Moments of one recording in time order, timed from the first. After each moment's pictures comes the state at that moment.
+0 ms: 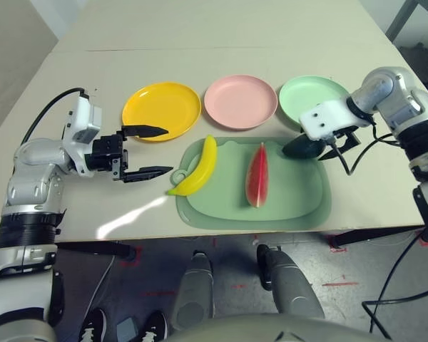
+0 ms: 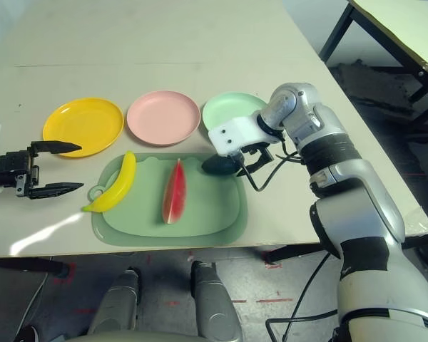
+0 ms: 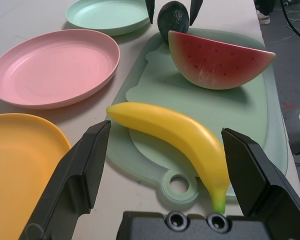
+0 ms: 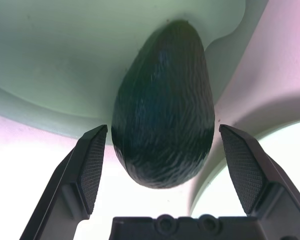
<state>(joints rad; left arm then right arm) -0.45 0.84 0.15 0.29 -0.46 0.00 -1.50 -1.16 -0.70 0.53 0.71 -0.31 -0.27 1.58</state>
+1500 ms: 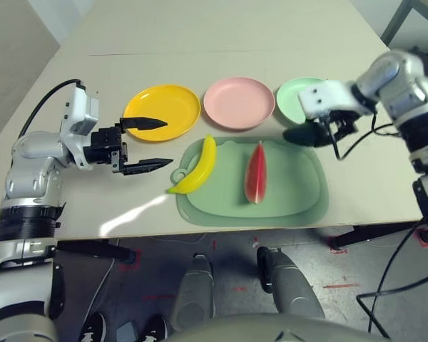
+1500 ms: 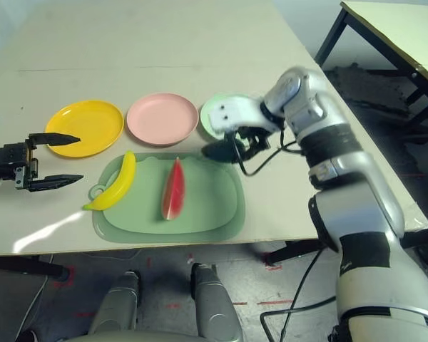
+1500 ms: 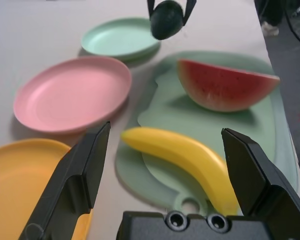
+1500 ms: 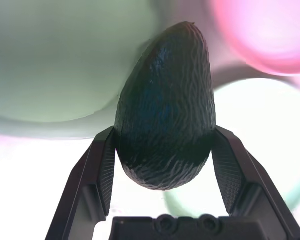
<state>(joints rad) -0.51 0.81 0.17 0.30 -0.50 0.03 -1.46 -1.35 -0.66 0.46 0.89 -0.31 -0.10 1.54</state>
